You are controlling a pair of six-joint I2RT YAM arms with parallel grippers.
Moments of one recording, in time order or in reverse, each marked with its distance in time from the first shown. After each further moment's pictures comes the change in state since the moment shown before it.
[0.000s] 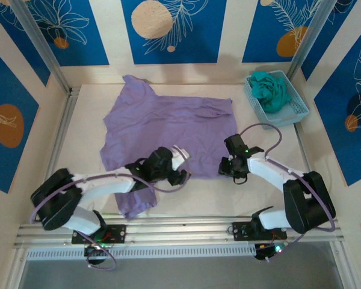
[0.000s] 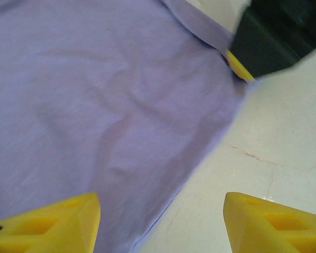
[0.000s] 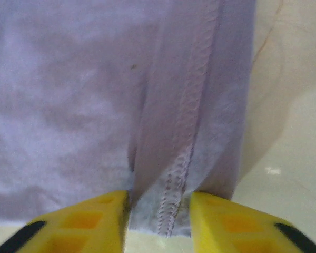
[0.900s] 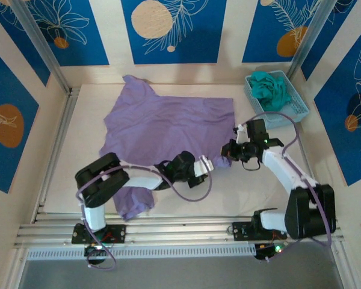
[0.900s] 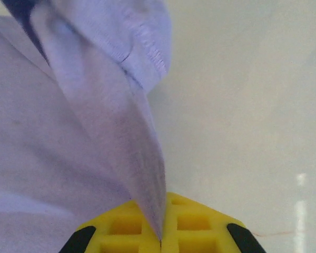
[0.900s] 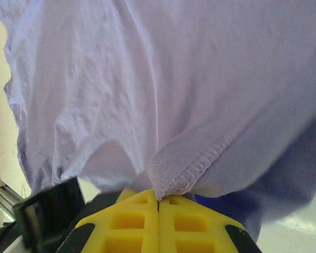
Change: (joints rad) left arm -0.054 0.346 0.146 0.283 0.125 0.217; right arm -0.229 -0.043 0.155 0.026 -0.497 -0.191
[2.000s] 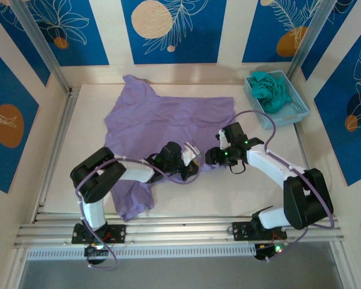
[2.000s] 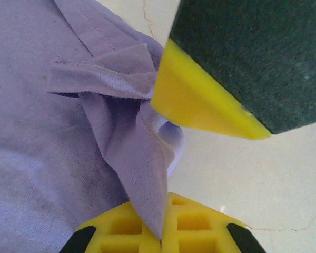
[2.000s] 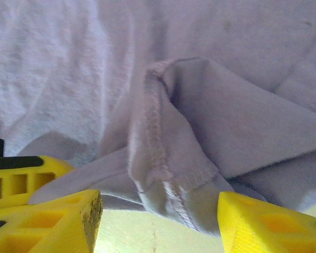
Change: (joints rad) left arm 0.145 0.014 -0.053 0.090 0.222 -0.295; right arm 0.241 0.067 -0.013 0.008 0.280 -0.035
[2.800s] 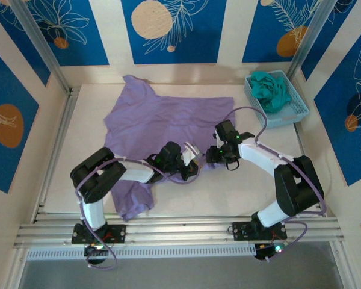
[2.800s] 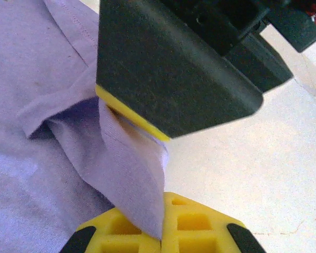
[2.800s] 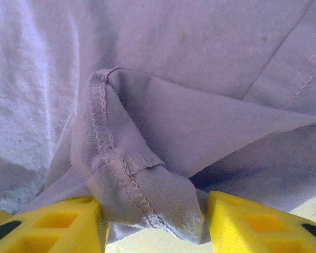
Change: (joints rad) left arm 0.000 0.000 -0.010 0.037 0.019 -0.019; right arm 0.043 0.135 0.093 -0.045 0.166 0.001
